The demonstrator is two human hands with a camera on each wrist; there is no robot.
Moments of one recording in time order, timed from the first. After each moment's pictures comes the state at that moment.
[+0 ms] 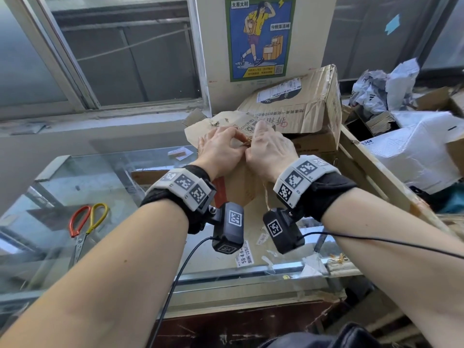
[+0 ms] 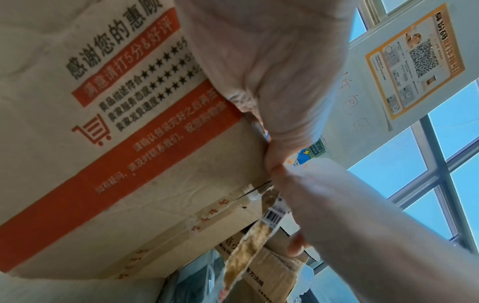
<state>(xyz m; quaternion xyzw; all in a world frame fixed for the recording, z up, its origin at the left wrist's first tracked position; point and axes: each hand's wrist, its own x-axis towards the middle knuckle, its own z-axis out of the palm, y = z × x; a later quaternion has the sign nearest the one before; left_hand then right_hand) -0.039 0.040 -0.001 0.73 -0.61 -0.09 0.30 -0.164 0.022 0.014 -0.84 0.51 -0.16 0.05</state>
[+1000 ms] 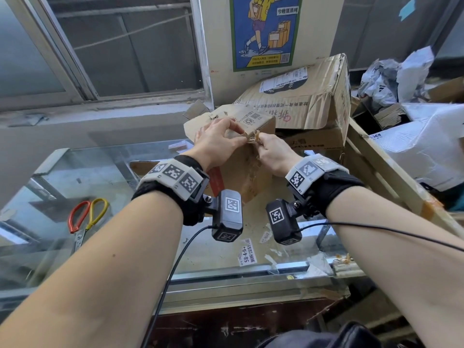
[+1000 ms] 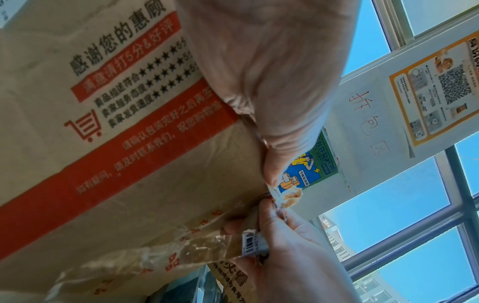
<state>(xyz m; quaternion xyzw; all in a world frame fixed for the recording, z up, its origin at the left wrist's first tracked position) -0.020 0.031 -0.001 0.72 -0.59 -0.15 0.34 -0.165 -0.019 -0.019 -0.85 0.43 -0.18 0.25</state>
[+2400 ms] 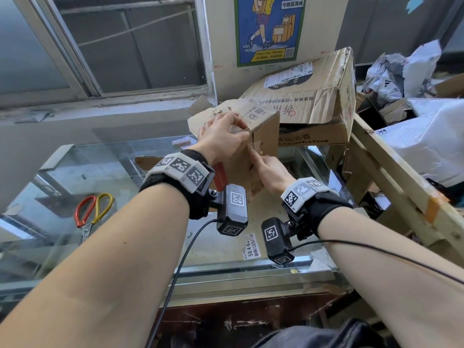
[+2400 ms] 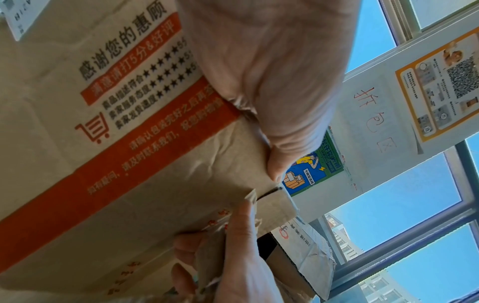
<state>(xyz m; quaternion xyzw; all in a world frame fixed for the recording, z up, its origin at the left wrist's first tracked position) -0.023 0.035 0.002 0.74 -0.59 -0.15 0.30 -0.159 0.010 -0.062 -0.76 0.46 -0.23 0.40</state>
